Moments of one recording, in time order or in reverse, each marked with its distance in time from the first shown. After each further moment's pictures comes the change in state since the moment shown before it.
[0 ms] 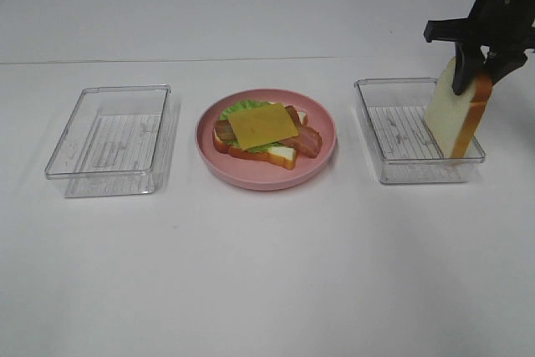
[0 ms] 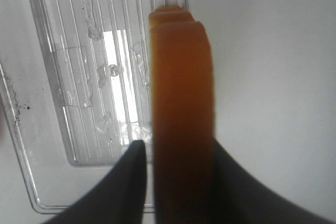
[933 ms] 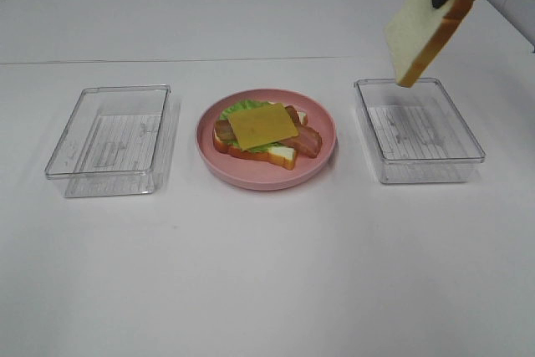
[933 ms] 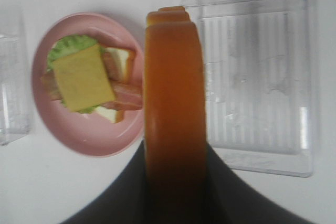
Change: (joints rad) left arm 0.000 0.000 0.000 0.000 0.000 0.000; right arm 0.059 -0.259 0.008 0.241 0.002 0.000
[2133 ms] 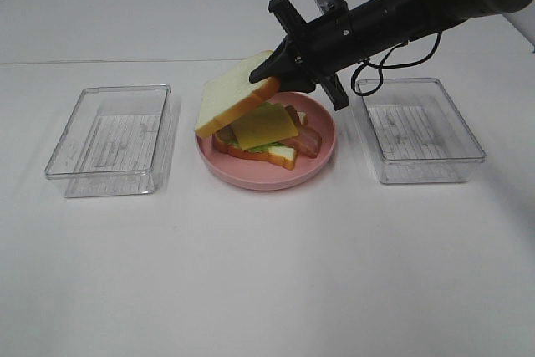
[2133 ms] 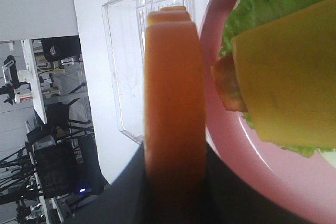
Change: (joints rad) left arm 0.000 0.000 0.000 0.000 0.000 0.000; right arm 0.188 0.312 0.255 0.878 -0.335 -0.387
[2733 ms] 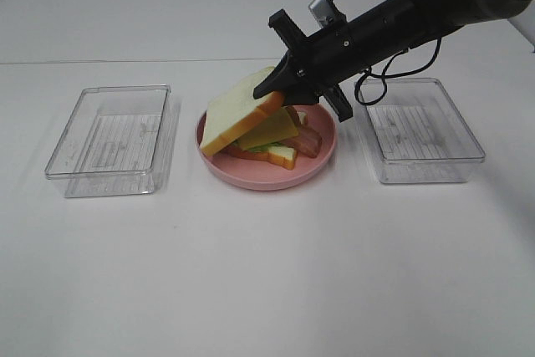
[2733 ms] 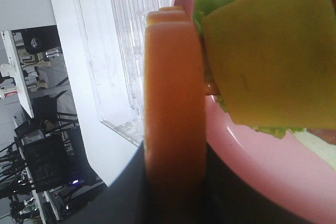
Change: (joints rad) left arm 0.000 0.000 0.000 0.000 0.000 0.000; right arm 0.000 0.017 0.000 -0.070 0.024 0.057
